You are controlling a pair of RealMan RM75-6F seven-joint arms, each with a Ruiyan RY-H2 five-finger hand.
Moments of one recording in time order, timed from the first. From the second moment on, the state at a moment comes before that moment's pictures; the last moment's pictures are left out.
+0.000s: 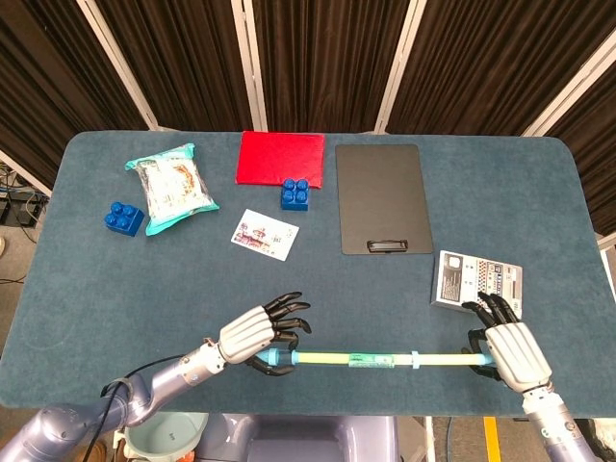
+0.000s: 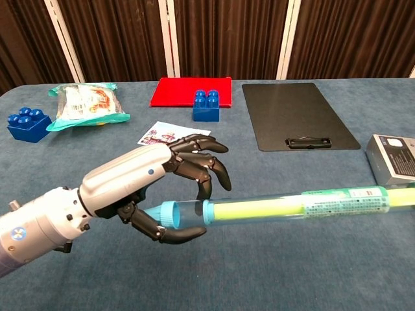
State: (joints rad) left arm -0.73 -2.00 0.17 -0.71 1.87 1.56 -0.63; right arm 0.18 -1.18 -0.04 -1.59 -1.62 1.36 0.02
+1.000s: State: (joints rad) left arm -0.57 -1.83 0.16 -0.79 1.85 1.76 -0.48; right arm 0.18 -1.11 0.04 -1.59 -1.48 1.36 0.10
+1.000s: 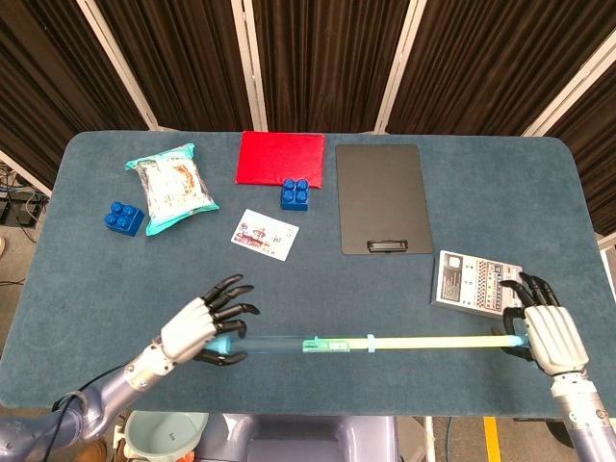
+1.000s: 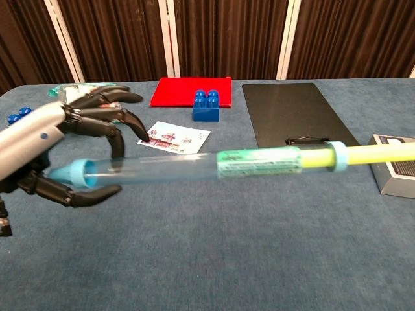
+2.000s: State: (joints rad) left arm -0.49 -1.76 0.14 -0.71 1.85 1.86 -0.57; right arm 0.19 -1.11 0.10 -1.58 -1.40 1.34 0.08
